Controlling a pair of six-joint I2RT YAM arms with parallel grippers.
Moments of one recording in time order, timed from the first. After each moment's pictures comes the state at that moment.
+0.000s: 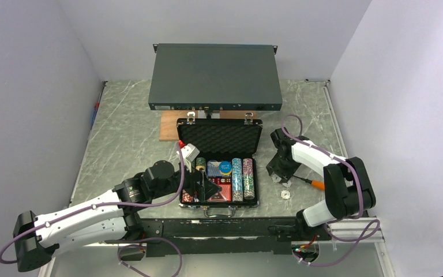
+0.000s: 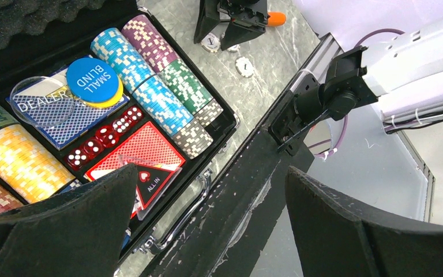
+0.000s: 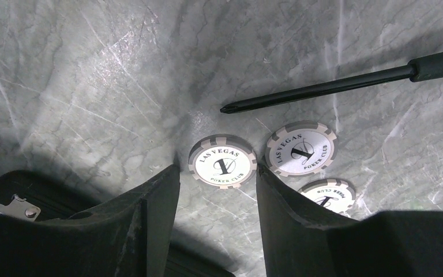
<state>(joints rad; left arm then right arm) -1.06 0.76 0.54 -0.09 0.04 -0.60 0.30 1.48 0.76 -0.74 0.16 1.04</state>
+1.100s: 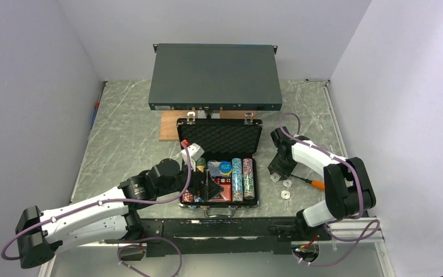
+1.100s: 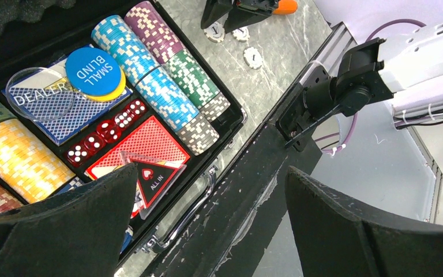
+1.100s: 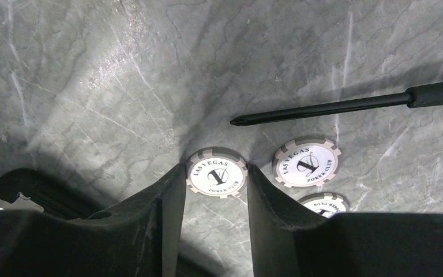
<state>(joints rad) -1.05 0.82 0.56 -0.09 0.05 -0.60 0.30 1.48 0.76 -0.71 0.17 0.96</state>
